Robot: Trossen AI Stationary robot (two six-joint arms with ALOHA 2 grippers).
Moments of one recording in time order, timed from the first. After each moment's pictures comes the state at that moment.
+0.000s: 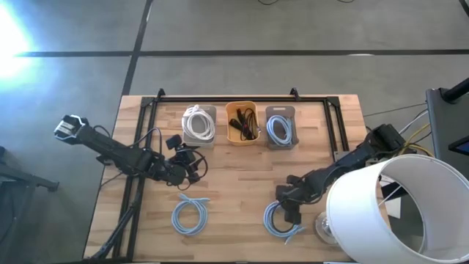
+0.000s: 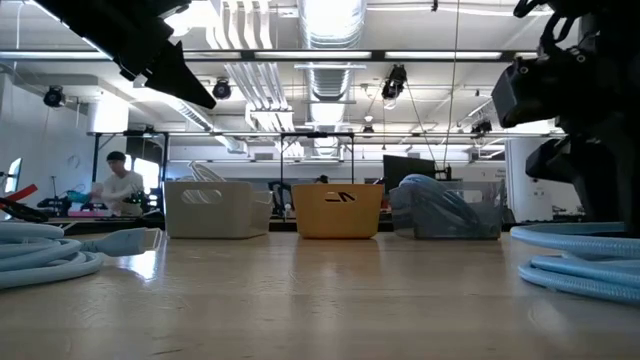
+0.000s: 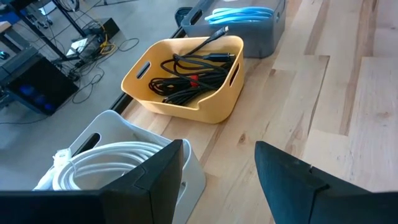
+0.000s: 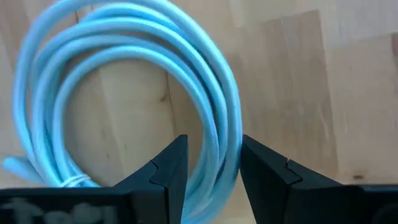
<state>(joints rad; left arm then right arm) -0.37 1.09 0.70 -0.37 -0.88 -0.34 0.48 1.59 0.82 -0.48 -0.05 0.73</state>
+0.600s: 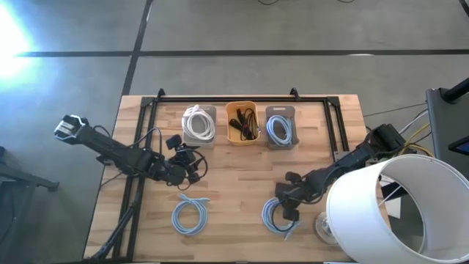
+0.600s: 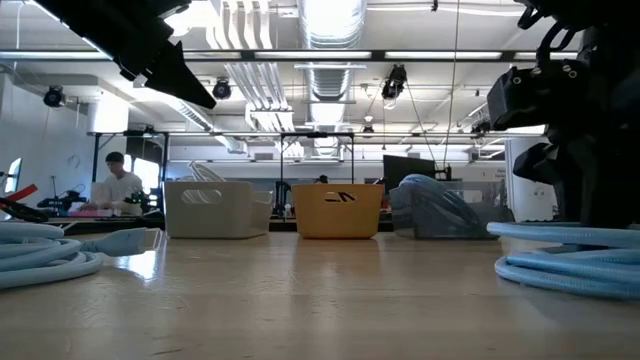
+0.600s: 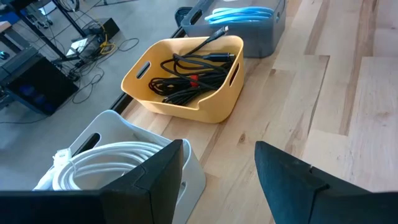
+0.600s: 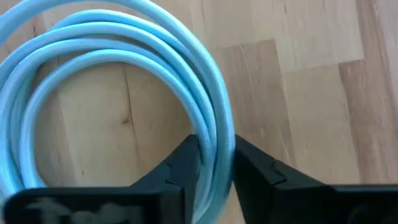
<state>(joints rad) -0.37 1.09 0.70 -0.37 -0.88 -0.34 0.48 1.59 0.77 -0.41 0.08 0.70</state>
